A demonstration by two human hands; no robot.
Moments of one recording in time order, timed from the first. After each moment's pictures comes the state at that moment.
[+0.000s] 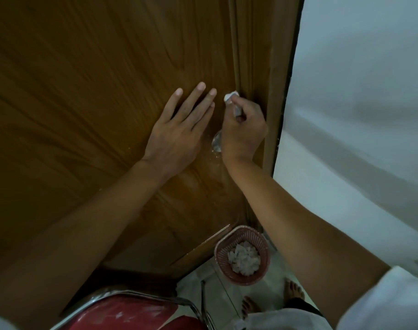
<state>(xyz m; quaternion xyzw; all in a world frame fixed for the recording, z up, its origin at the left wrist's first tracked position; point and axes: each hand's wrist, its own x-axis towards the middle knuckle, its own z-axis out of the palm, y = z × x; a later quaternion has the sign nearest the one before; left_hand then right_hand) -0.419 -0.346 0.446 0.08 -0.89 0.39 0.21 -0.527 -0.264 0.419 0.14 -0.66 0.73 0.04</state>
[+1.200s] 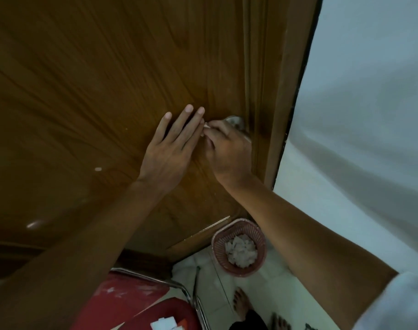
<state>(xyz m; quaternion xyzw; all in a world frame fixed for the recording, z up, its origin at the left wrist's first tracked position) -0.379 -0.333 0.388 0.15 -0.89 0.36 0.21 -0.514 -0.247 0.359 0.51 -0.70 0.47 0.19</state>
